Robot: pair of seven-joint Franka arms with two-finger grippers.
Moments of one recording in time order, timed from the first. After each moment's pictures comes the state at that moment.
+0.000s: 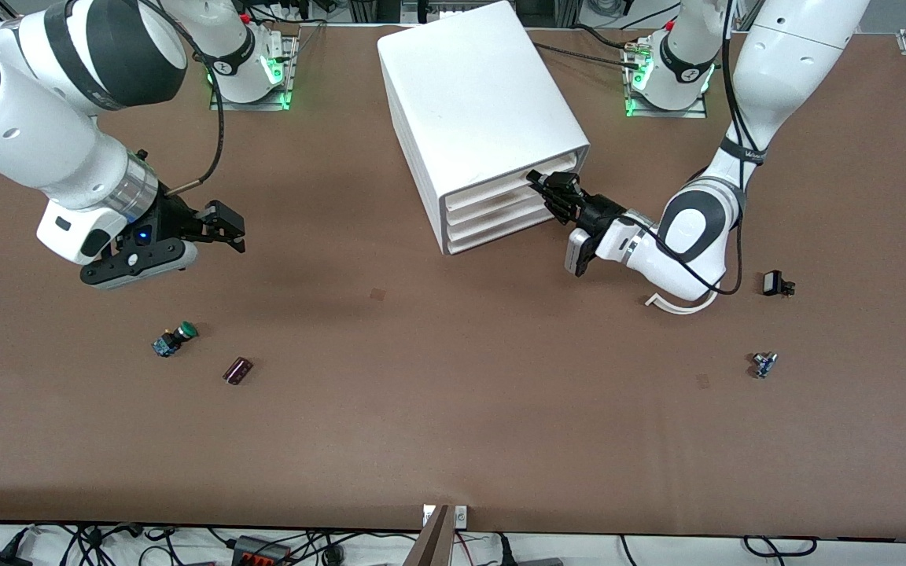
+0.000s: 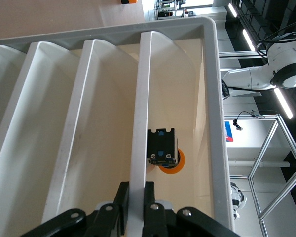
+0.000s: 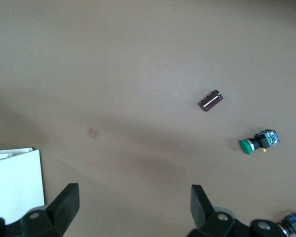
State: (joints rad) left arm -0.09 0.52 -0.18 -1.93 -1.09 1.49 0.94; right arm 0.25 0.18 0.01 -1.62 0.10 1.87 -0.04
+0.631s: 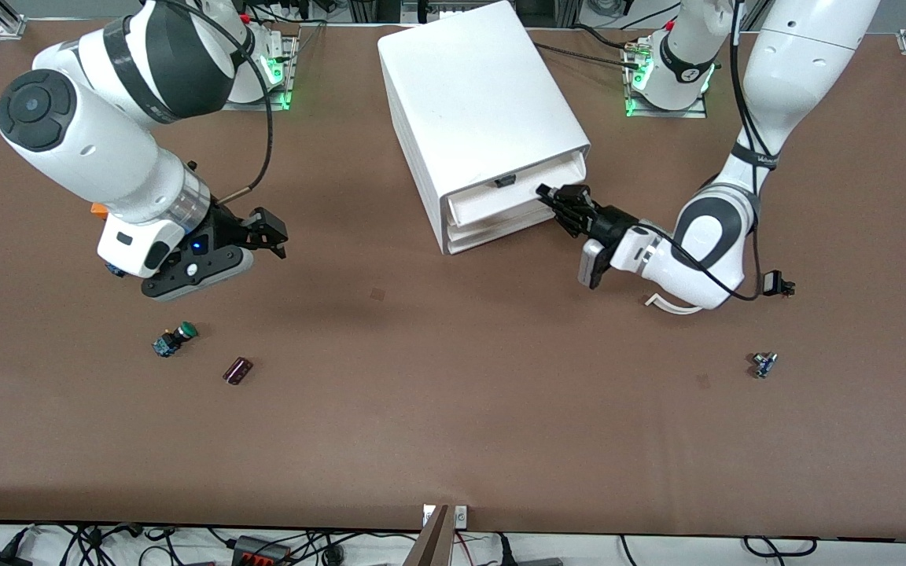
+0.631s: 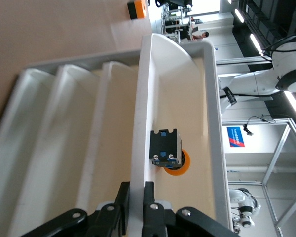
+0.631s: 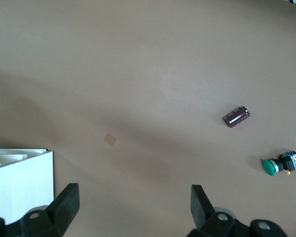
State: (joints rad) left arm -0.08 0.55 -0.13 -1.85 -1.06 1.50 0.95; right arm 0.33 0.28 0.01 -1.52 0.11 1.88 -0.04
